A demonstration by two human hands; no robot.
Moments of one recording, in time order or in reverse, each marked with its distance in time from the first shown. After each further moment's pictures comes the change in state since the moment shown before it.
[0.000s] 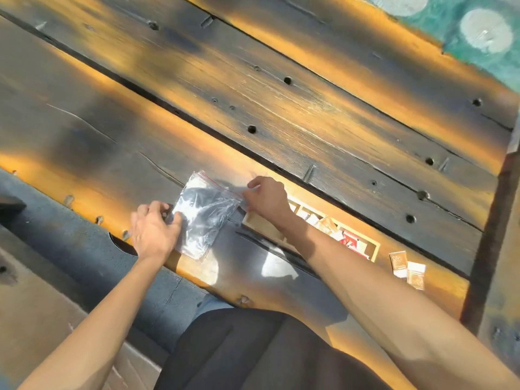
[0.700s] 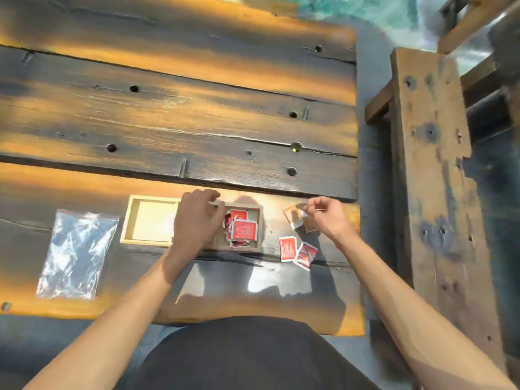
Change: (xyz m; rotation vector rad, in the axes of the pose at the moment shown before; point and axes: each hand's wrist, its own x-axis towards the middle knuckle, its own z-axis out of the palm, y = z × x) left_hand -0.171 0.272 0.092 -0.086 -0.279 0.772; right_hand -0.161 0.329 -0.203 0.401 0.402 0.386
